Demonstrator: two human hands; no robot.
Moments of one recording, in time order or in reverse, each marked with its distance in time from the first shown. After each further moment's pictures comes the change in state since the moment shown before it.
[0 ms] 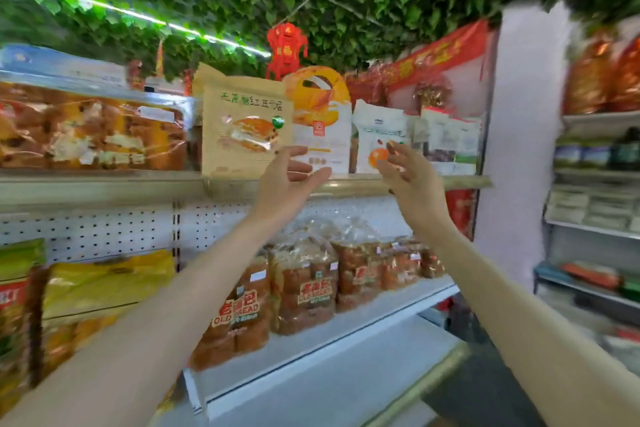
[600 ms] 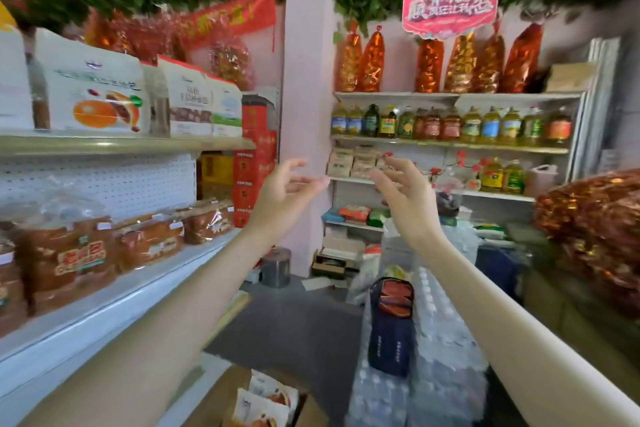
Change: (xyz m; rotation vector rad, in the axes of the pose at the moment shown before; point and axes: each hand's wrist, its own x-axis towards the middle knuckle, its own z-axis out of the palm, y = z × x) left_hand -0.125 0.176 0.444 -0.483 -0.488 0.029; right_hand -0.115 0.089 -0.477 -0.382 0.351 0.187
